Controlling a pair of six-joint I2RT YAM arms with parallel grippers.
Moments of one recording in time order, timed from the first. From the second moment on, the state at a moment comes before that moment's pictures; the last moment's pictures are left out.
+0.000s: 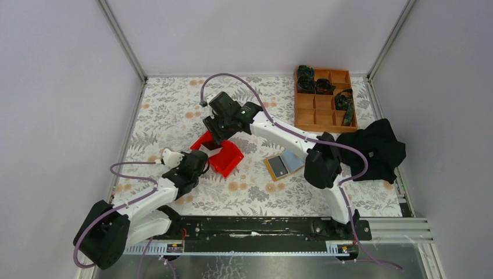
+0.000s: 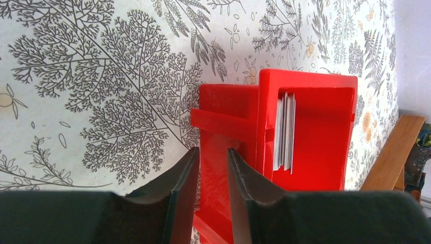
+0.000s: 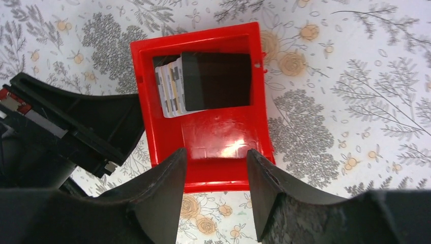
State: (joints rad) left arm -0.56 1.04 0.35 -0.19 -0.62 -1.52; right arm 0.94 2.13 2.03 -0.77 -0.02 0.19
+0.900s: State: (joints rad) left arm -0.35 1.17 0.31 0.13 -0.45 -1.33; right arm 0.94 2.34 2.15 -0.71 -0.15 0.13
